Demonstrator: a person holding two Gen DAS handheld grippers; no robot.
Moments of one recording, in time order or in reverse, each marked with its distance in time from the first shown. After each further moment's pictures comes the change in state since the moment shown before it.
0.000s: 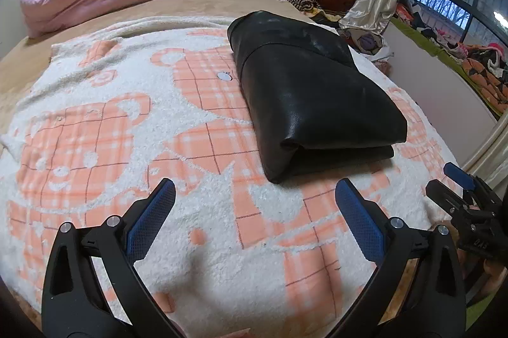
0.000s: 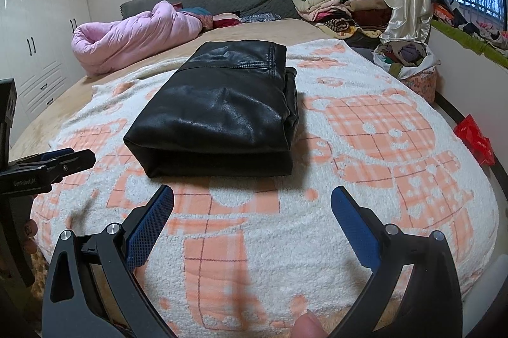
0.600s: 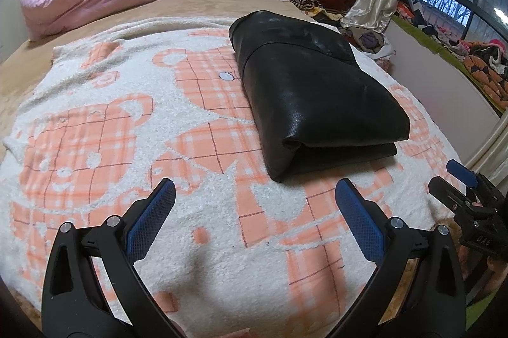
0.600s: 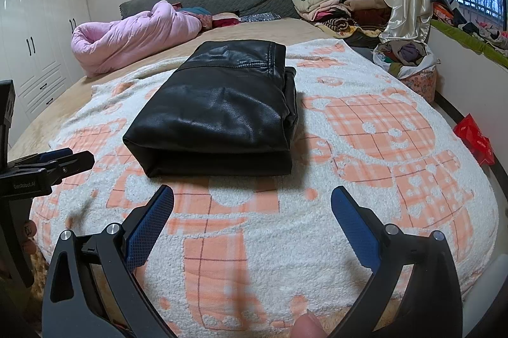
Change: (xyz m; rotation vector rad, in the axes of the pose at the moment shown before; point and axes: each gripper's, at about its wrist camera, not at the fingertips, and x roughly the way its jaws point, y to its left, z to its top) left arm 0.000 0.001 -0.001 0.007 0.001 0.010; right arm 0.000 0.000 0.000 -0.001 0.000 -0.002
